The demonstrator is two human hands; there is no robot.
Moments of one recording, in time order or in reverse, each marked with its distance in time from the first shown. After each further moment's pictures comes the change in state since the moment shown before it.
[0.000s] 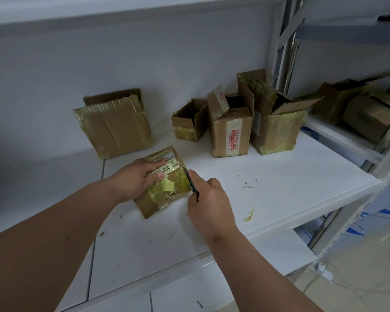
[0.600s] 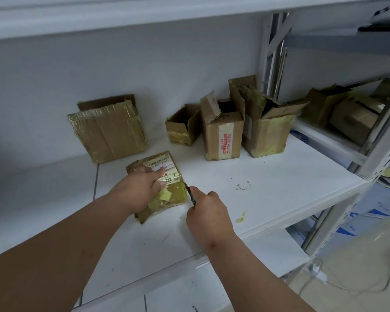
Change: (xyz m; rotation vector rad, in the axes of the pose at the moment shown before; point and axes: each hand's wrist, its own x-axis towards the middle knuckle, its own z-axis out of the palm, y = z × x) left_hand 0.001 0.018 0.023 0.065 0.055 -0.065; right_hand -0.008 0.010 -0.004 -0.127 -0.168 0.193
